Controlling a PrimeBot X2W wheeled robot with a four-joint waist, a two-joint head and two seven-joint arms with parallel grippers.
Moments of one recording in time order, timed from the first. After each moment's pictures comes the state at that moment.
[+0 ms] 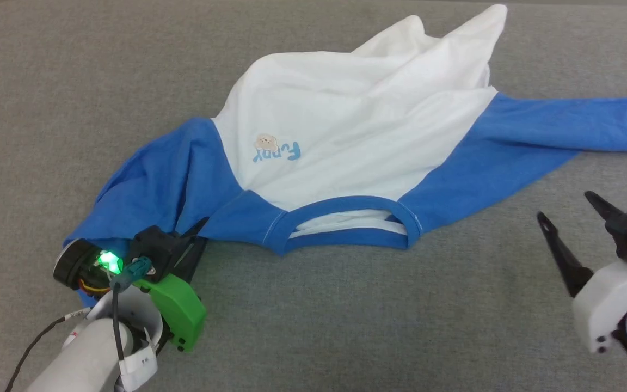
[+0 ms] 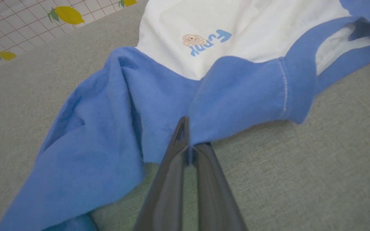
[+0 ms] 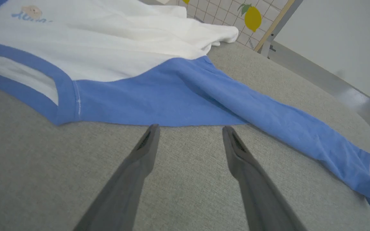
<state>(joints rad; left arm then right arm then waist) -0.30 0.58 -0.58 0.04 -0.41 0.02 0.03 -0.03 -0.41 0.04 -0.39 0.13 0.13 0.51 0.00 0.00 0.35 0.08</state>
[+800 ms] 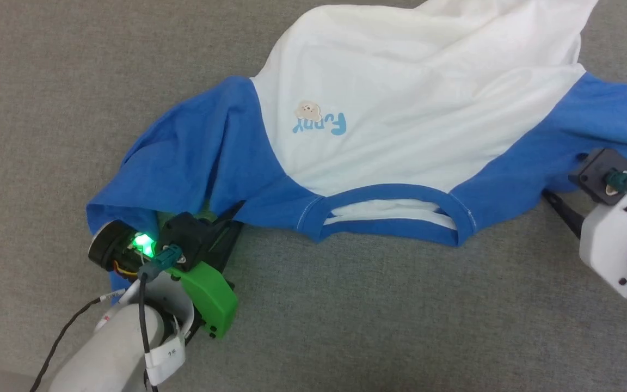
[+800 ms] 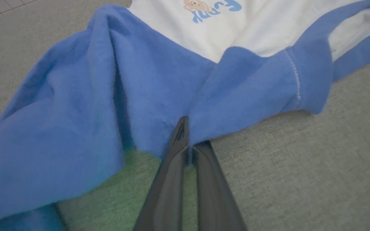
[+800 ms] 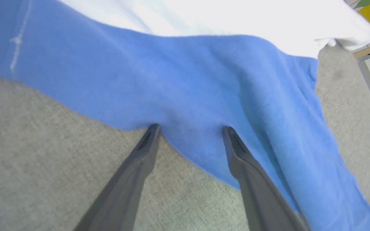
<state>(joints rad) -0.36 0.51 -0.62 0.03 -0.41 0.02 0.02 -0.49 -0.89 0.55 -0.16 0.37 0.13 0.59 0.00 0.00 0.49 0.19</state>
